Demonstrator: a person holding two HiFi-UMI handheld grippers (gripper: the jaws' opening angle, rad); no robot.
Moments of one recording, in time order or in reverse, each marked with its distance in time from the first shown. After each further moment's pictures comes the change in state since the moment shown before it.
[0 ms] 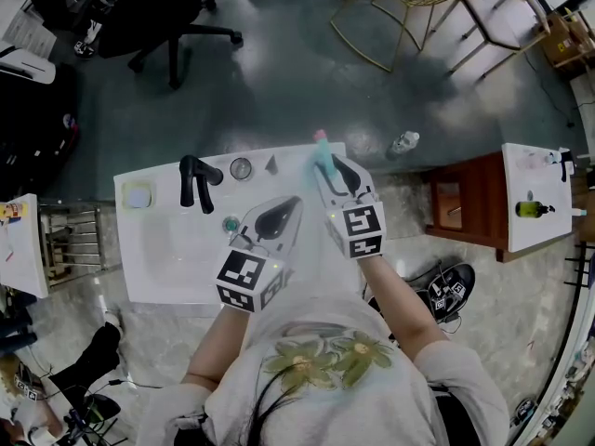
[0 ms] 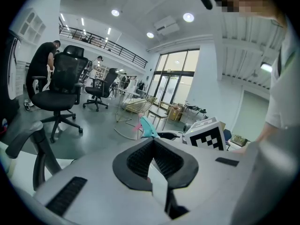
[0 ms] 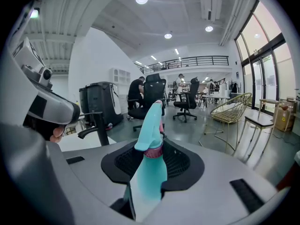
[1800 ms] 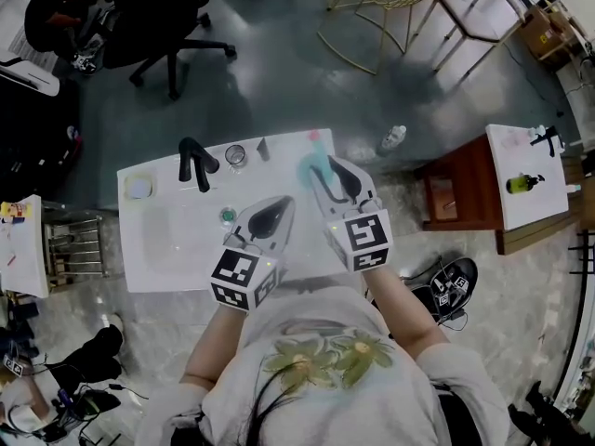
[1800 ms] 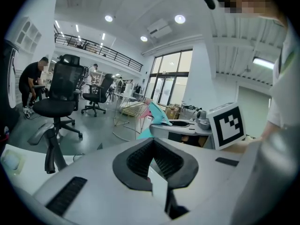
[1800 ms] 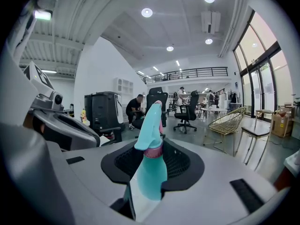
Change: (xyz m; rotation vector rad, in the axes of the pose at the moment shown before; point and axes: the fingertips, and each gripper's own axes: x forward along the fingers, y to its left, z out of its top) left arm -0.048 -0.049 -0.011 0.067 -0.040 -0.012; right arm -0.097 0.038 0.045 -0.035 -0.139 0.001
